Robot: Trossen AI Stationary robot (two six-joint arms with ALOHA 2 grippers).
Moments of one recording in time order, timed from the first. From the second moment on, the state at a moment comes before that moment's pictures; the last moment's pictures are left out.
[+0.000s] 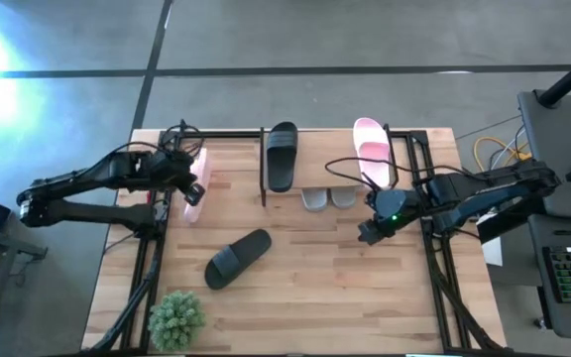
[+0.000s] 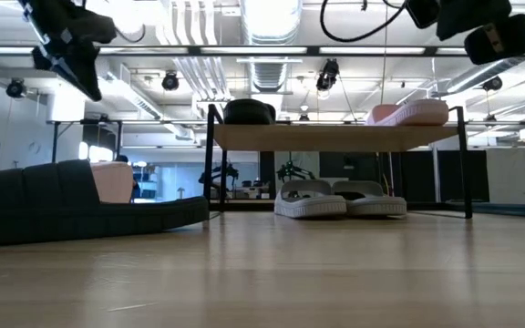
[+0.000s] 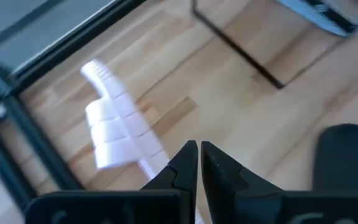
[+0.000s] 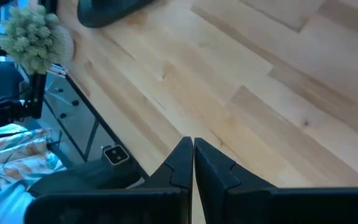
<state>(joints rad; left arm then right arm) 0.25 0.80 0.95 -1.15 -0.33 -0.51 0.21 1.07 0.99 -0.80 -0.11 1.27</state>
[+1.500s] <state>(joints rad) 0.28 0.54 0.56 -1.04 -0.60 -1.63 0.21 1.07 0.99 -0.84 -0.02 1.21</state>
